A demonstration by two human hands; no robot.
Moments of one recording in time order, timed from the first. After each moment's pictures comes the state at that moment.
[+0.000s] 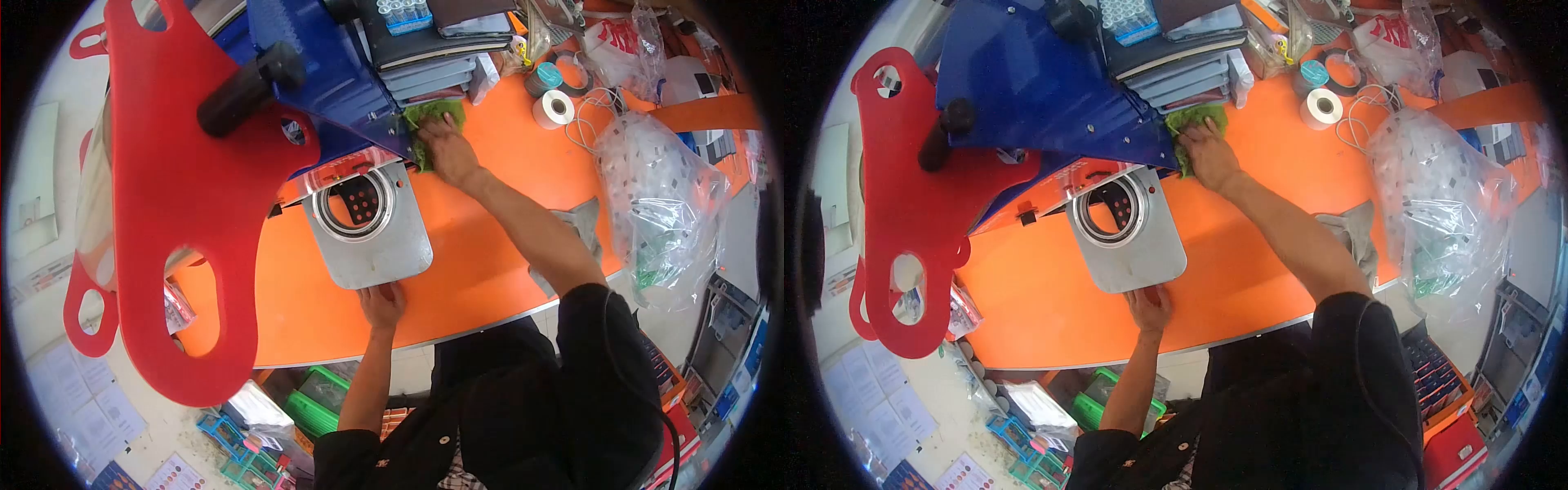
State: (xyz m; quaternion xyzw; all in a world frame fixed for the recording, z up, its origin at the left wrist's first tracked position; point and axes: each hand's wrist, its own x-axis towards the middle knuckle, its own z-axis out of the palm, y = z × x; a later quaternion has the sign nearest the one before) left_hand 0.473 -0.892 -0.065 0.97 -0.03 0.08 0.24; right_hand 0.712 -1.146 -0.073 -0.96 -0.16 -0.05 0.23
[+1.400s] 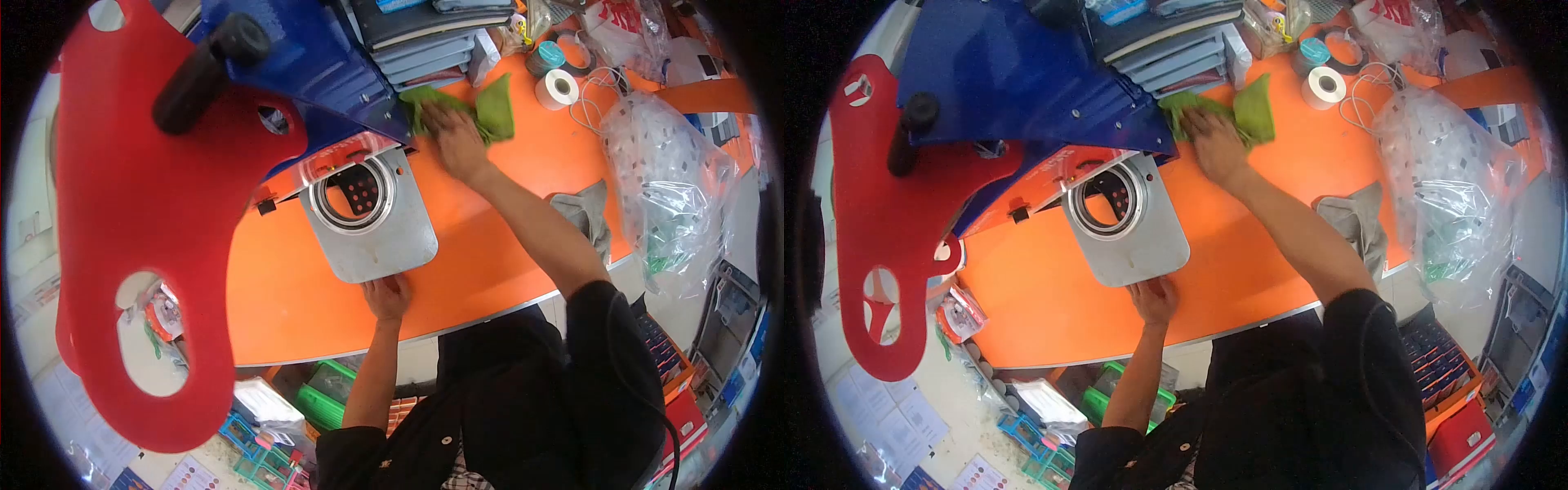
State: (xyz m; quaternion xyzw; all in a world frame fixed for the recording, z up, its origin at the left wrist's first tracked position) left_hand 0.470 -0.888 -0.070 0.96 -0.06 0.07 0.25; right_hand 0.682 -1.148 -0.080 -0.96 -0.15 -0.09 0.20
